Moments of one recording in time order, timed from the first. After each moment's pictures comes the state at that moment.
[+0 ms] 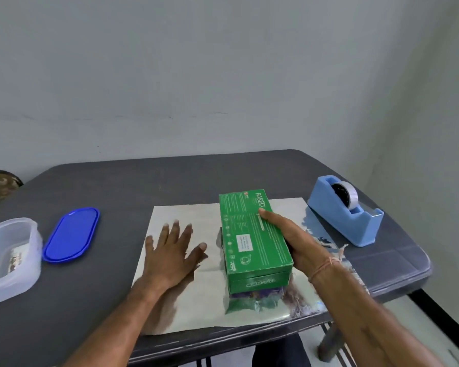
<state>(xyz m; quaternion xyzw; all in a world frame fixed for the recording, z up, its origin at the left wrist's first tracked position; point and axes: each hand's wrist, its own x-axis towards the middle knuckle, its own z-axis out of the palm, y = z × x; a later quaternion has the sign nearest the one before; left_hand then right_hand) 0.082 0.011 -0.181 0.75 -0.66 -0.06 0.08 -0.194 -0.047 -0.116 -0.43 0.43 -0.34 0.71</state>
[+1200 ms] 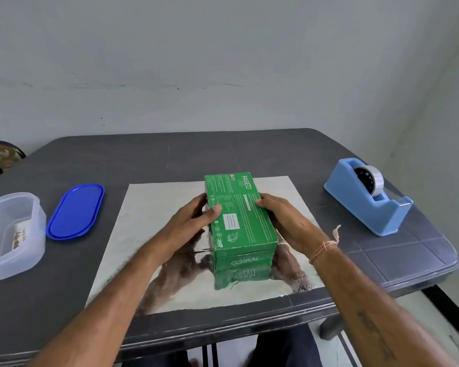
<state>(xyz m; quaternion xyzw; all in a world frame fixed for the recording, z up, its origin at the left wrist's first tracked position) 0.077 0.006 -0.136 0.56 -0.59 -0.45 0.38 -0.157 -0.065 -0.128 -0.52 0.43 -0.32 0.66</state>
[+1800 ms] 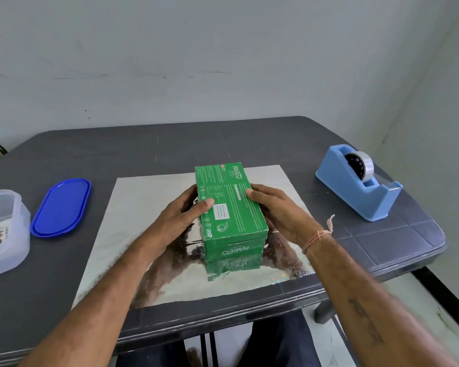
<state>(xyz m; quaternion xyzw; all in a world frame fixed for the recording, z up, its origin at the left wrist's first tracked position) 0.066 0.007 -0.136 0.57 -0.54 -0.46 0.41 -0.166 -0.059 -0.131 -0.50 0.39 -0.35 0.69</state>
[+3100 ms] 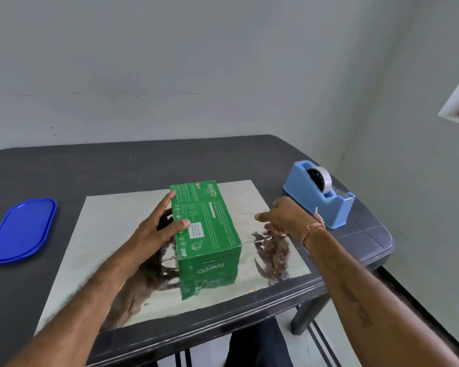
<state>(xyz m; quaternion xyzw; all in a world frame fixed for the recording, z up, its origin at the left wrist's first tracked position) 0.064 0.011 -0.131 0.58 -0.56 -0.44 0.40 -0.233 -0.086 -0.117 -0.55 0.70 -0.23 0.39</state>
